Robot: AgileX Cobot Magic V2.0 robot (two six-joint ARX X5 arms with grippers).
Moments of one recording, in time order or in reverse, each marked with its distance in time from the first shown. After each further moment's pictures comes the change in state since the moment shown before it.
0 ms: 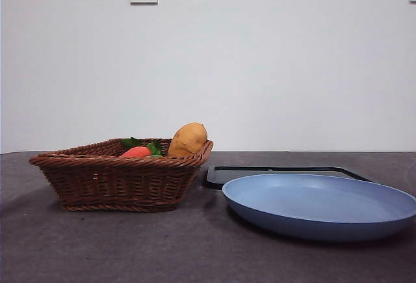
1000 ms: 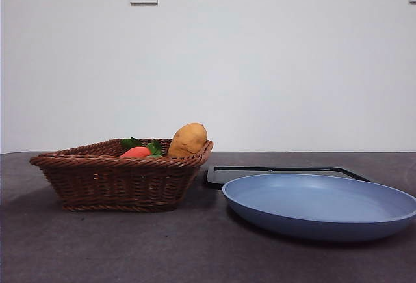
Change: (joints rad) left arm 0.000 0.549 0.567 -0.324 0.308 0.161; right arm 0.015 0.537 0.625 -0.480 -0.108 -0.224
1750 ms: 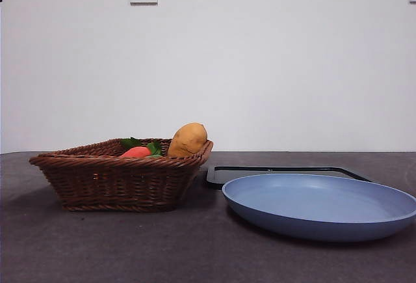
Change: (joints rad) left arm 0.000 0.211 0.246 -0.460 0.023 0.344; right arm 0.031 0.315 0.406 -0.696 0.200 -0.427
